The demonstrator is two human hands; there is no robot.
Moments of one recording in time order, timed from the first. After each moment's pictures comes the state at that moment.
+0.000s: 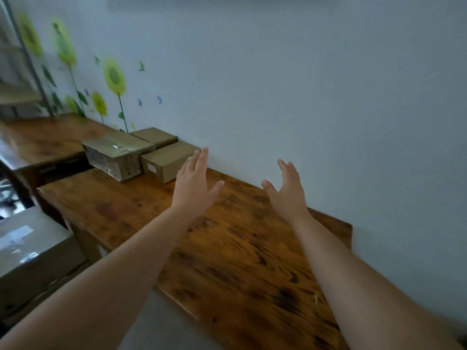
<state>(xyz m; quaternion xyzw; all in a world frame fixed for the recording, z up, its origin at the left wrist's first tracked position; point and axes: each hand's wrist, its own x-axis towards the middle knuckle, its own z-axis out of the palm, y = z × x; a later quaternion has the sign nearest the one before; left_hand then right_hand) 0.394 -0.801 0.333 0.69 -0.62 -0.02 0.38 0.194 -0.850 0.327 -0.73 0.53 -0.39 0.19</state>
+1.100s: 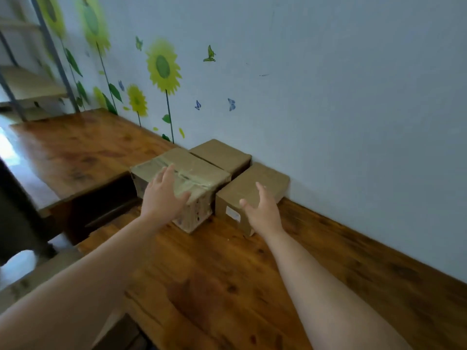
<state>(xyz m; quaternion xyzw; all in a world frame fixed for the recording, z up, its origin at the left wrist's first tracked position) 0.885 -1.046 0.266 0.79 -0.51 -0.05 0.33 0.672 -1.099 0.256 -0.70 0.55 -0.30 0.34</state>
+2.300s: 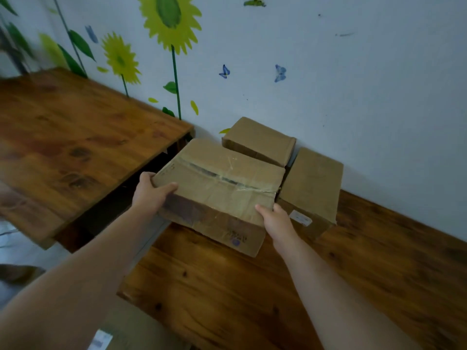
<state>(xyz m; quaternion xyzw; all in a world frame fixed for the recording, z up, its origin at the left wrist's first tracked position) 1.160 -1.164 0.165 0.75 -0.36 -0.37 0.43 0.883 -1.156 0.184 -0.39 0.69 -0.31 0.52</state>
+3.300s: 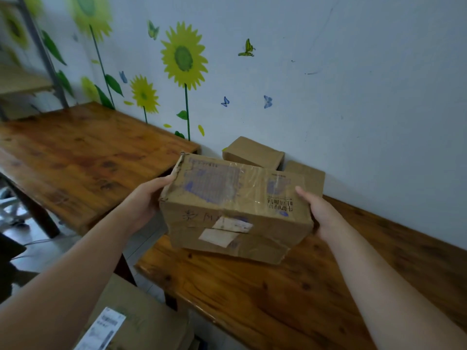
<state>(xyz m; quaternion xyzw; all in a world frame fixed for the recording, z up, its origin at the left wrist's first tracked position) 1.140 -1.023 0.267 0.49 -0.43 -0.56 0.51 0.792 -1.066 0.290 -0.39 0.58 -0.40 0.60</state>
